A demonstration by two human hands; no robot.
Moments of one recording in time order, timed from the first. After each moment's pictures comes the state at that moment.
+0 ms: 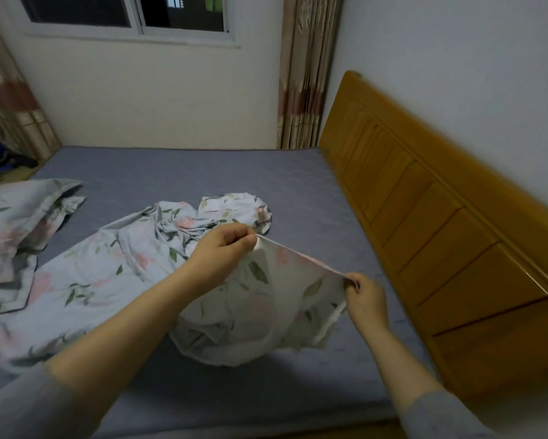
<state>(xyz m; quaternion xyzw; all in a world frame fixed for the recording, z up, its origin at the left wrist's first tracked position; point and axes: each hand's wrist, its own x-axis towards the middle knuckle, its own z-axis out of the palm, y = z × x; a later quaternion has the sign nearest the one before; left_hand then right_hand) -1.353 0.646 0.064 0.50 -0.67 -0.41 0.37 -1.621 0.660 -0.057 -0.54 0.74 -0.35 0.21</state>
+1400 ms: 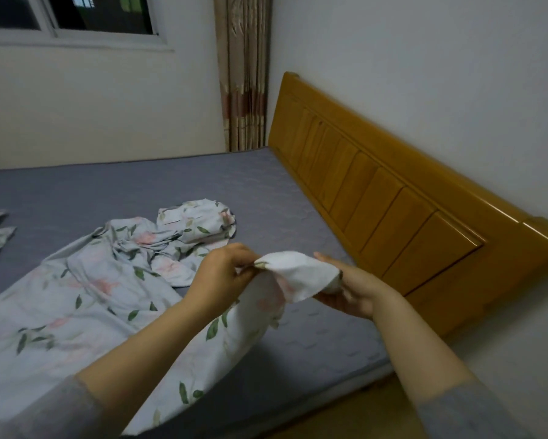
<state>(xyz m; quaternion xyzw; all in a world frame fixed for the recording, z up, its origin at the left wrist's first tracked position) -1.337 0.650 0.028 0.38 -0.83 -0.24 0.34 -1.569 0.709 0.041 -0.20 0.58 -0.43 0.67</state>
